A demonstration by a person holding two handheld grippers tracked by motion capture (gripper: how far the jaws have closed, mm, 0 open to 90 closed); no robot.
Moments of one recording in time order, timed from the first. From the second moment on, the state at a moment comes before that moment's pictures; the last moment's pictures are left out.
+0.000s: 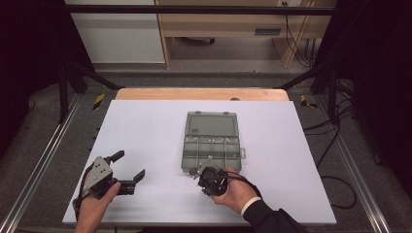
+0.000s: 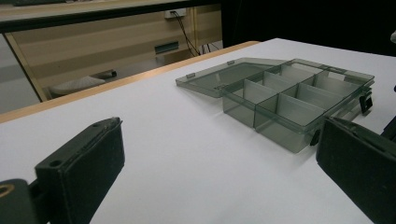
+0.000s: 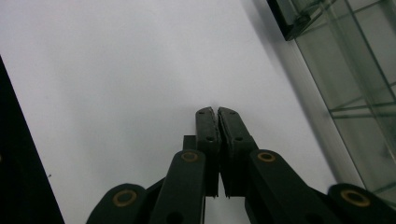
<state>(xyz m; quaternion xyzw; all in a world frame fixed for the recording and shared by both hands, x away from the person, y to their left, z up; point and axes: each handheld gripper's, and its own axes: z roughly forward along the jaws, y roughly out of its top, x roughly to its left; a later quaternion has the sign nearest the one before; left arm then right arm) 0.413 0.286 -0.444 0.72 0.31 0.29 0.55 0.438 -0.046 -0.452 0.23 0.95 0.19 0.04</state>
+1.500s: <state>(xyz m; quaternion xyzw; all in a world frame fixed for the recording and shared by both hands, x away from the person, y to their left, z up) 0.412 0.287 -0.444 0.72 0.31 0.29 0.55 0.442 -0.067 -0.417 0.24 0.94 0.23 0.08</state>
